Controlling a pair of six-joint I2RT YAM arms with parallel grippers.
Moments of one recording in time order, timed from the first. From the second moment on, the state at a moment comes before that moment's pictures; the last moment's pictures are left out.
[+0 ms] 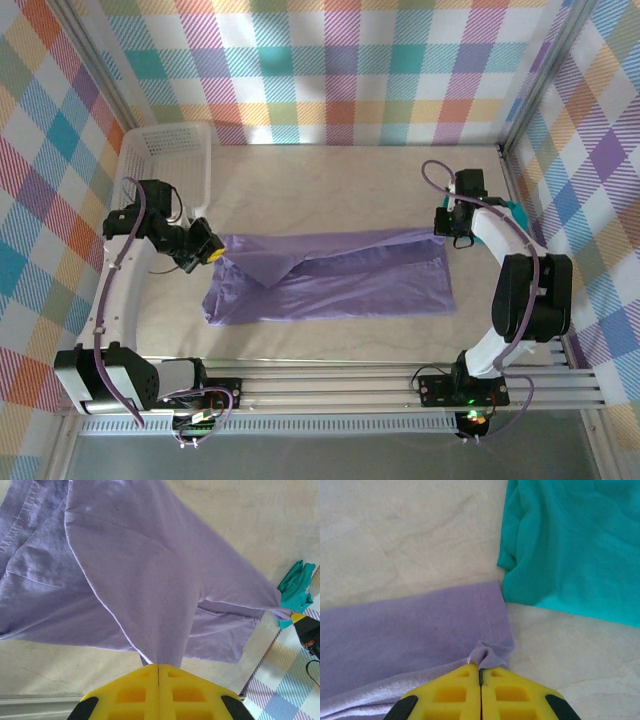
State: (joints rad) left arm 0.07 1.25 1.24 -1.21 0.50 -0.63; right arm 0.01 1.63 1.14 -0.61 0.01 0.10
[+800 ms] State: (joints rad) left arm 0.08 1.18 1.02 -1.13 0.51 -0.62; right arm 0.59 1.46 0.97 -0.37 -0.19 0.13
